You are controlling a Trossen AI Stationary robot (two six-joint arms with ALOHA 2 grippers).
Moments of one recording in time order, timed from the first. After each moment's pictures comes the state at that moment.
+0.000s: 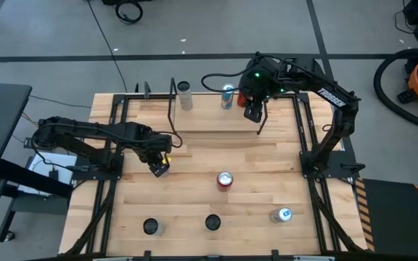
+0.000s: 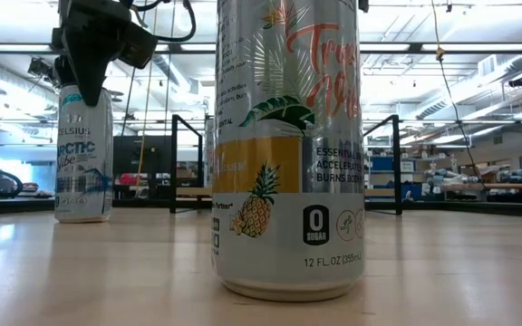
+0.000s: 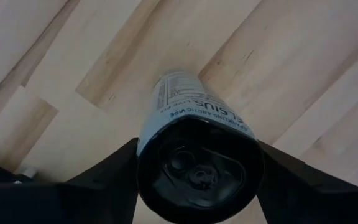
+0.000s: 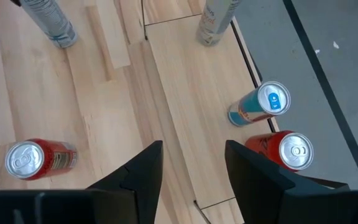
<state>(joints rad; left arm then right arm) -0.03 1.31 1.07 -1.17 0.04 -0.75 -0.28 1.68 2.22 -1.51 0.09 -0.03</state>
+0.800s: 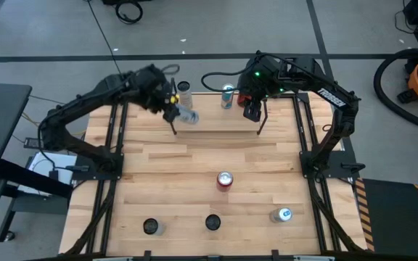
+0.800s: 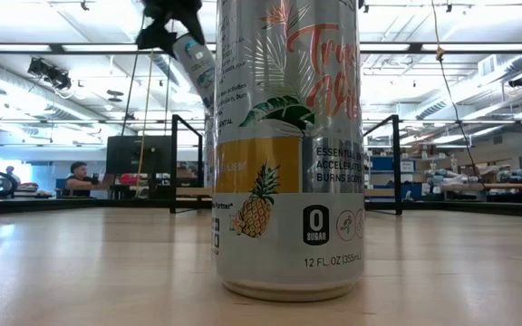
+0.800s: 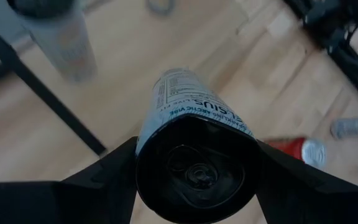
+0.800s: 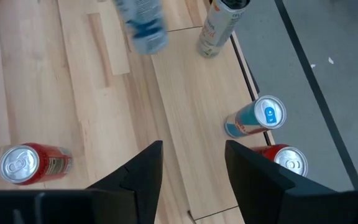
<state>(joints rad) 0.44 1.38 1.57 -1.08 0.08 -0.42 -0.28 1.68 2.22 -1.47 0.09 -0.08</state>
